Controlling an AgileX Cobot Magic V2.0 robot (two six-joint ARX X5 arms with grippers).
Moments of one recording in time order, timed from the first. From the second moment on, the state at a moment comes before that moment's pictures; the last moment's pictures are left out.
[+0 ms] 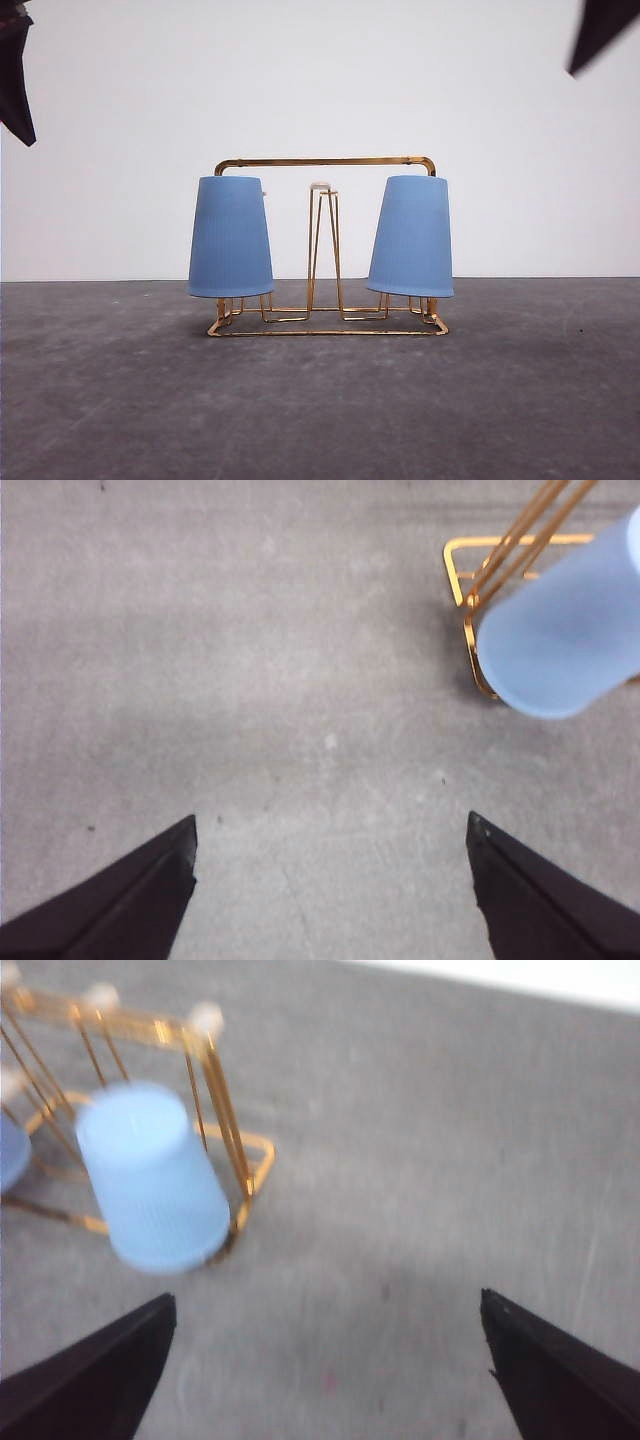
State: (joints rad) left_arx -0.10 1.09 1.00 -0.75 0.10 -0.04; right_arx 0.15 0.85 0.81 -0.53 -0.12 -0.02
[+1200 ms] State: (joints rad) left_arx -0.09 0.96 0.91 -0.63 0.05 0.01; right_arx 0.10 0.68 0.71 -0.57 -0.10 0.05
